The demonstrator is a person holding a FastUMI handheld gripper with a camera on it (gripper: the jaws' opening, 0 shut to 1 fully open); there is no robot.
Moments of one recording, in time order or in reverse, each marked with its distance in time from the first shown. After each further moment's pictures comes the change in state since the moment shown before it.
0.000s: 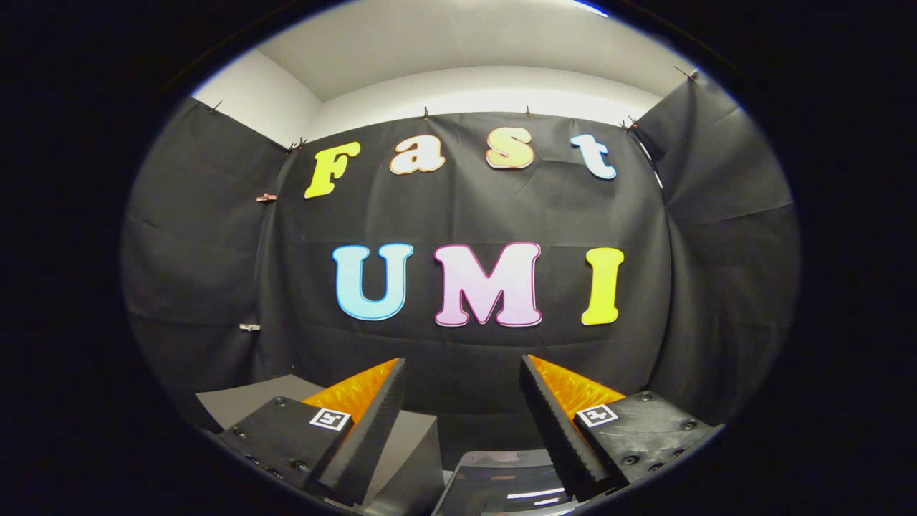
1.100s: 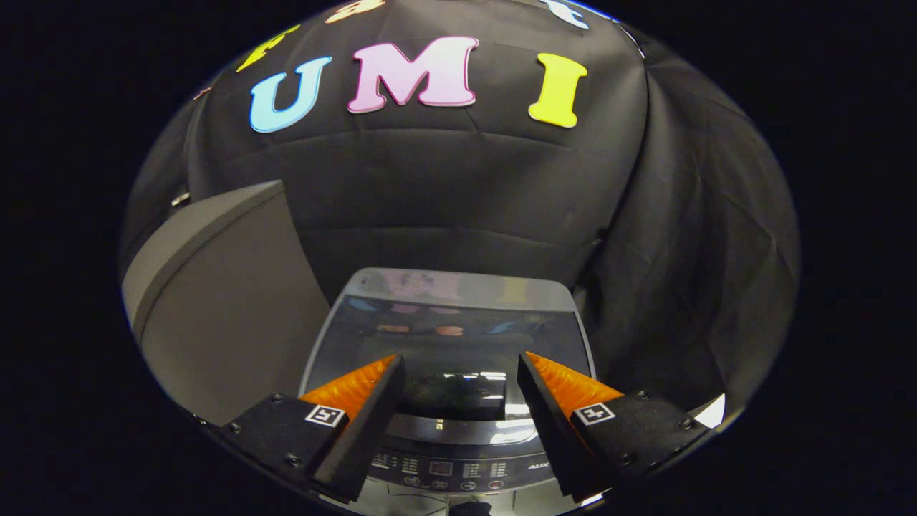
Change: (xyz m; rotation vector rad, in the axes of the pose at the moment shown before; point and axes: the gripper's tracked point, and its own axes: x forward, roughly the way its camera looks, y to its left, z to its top) arm -0.025 -0.158 -0.277 -0.021 0.692 -0.196
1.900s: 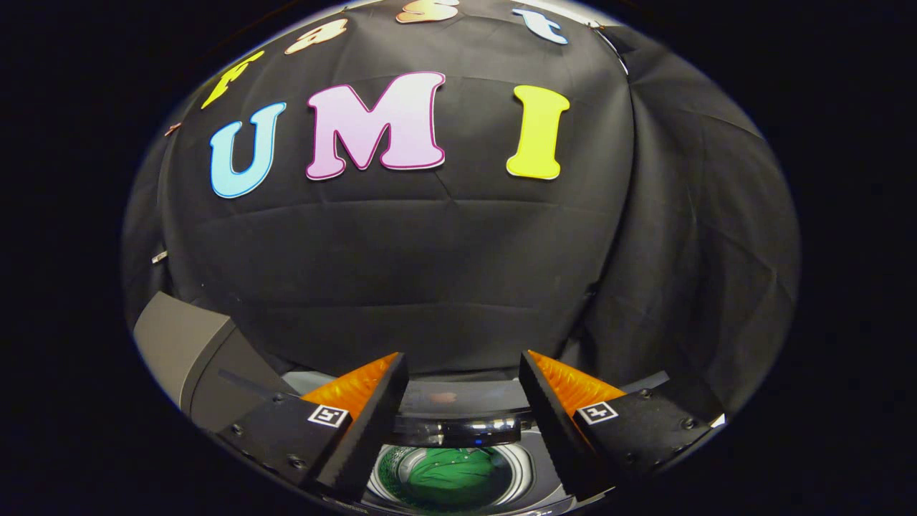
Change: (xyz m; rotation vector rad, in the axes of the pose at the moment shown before) arm 0.061 -0.039 0.127 0.074 -0.142 -0.065
